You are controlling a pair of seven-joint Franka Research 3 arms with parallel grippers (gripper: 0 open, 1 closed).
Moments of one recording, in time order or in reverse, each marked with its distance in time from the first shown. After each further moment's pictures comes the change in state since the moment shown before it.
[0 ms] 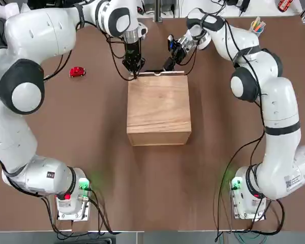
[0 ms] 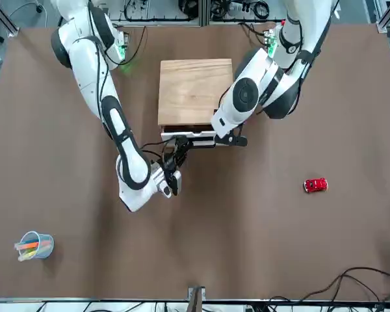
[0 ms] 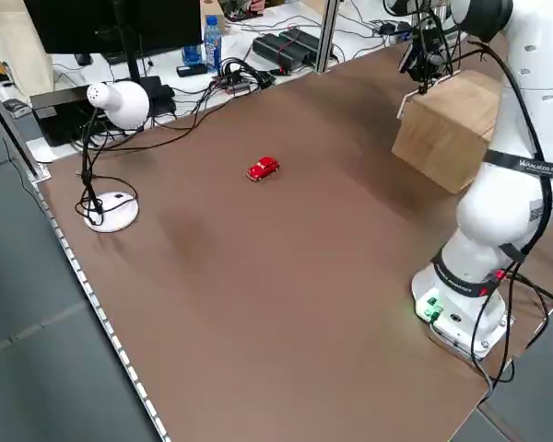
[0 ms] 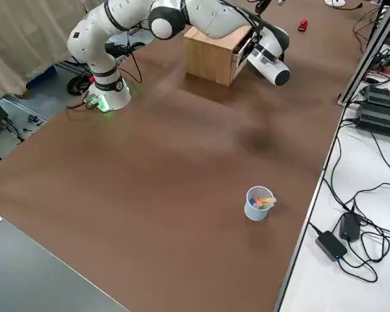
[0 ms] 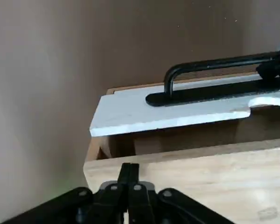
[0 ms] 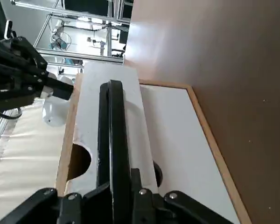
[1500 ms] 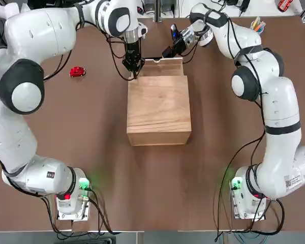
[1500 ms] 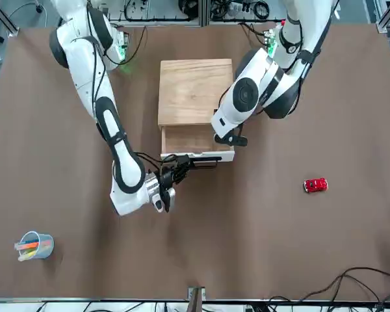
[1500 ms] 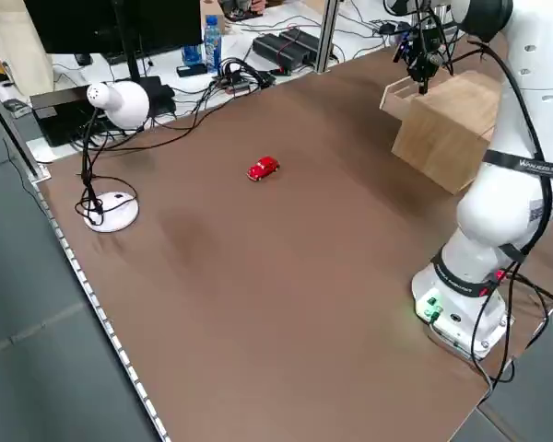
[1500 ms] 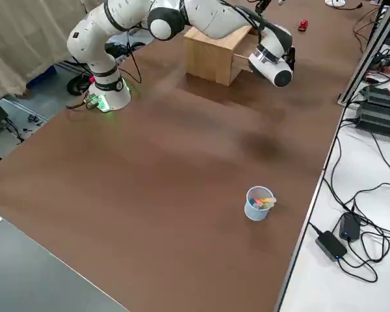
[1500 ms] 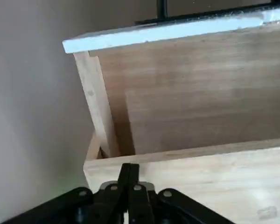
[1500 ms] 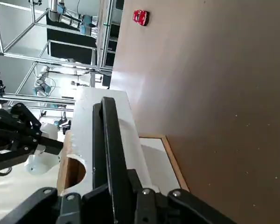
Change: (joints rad) left arm 0.000 0.000 -0.001 0.001 0.000 -0.002 0.000; right arm -0.017 0.000 -0.003 0.029 0.068 0.186 0.047
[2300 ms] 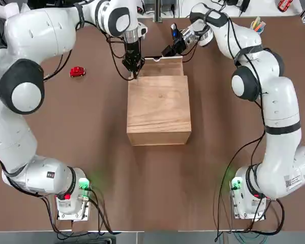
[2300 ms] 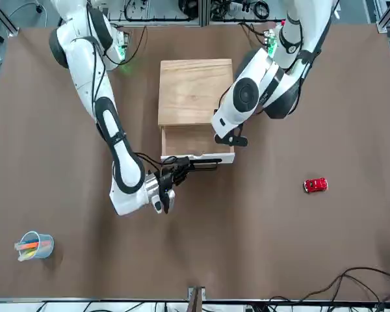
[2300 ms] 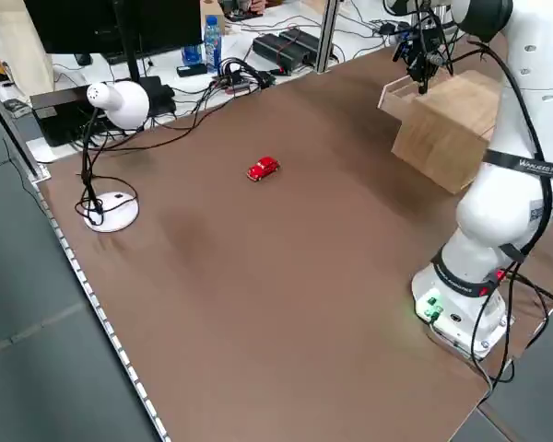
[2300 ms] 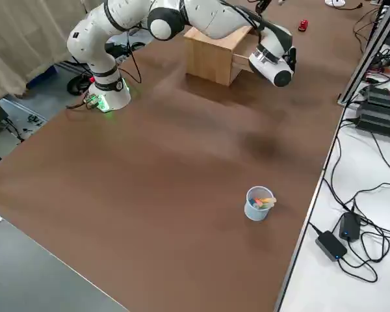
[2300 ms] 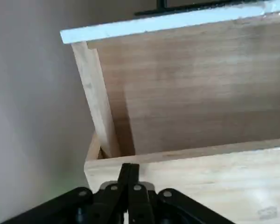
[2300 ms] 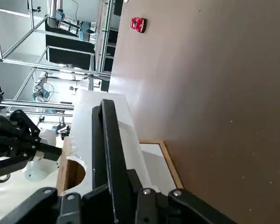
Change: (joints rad) left arm 0.001 0.000 0.000 0.000 0.000 0.000 0.000; right arm -0.001 0.000 0.001 0.000 0.013 0.026 0.006
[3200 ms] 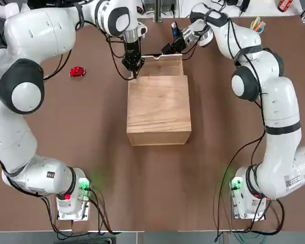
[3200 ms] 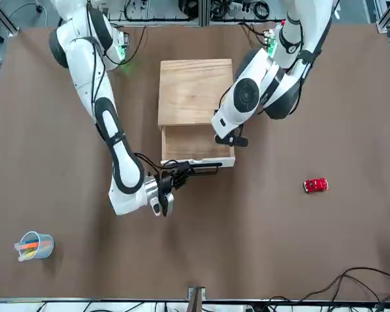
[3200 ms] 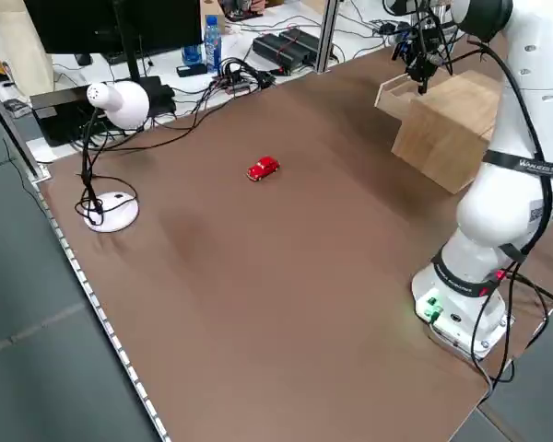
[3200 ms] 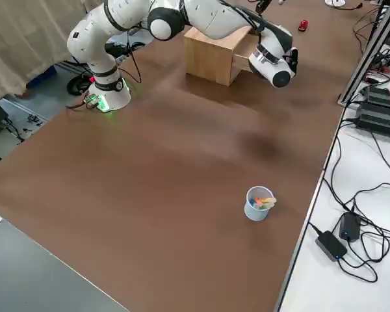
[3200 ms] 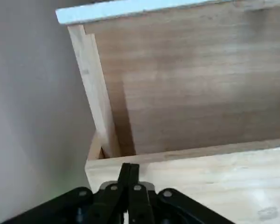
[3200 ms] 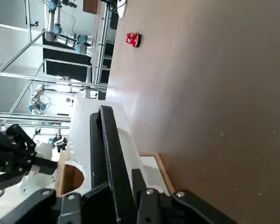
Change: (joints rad) left arm 0.002 0.000 0.000 0.001 0.000 0.000 0.000; right arm 0.002 0.000 0.001 -0.004 0.030 0.056 0.006
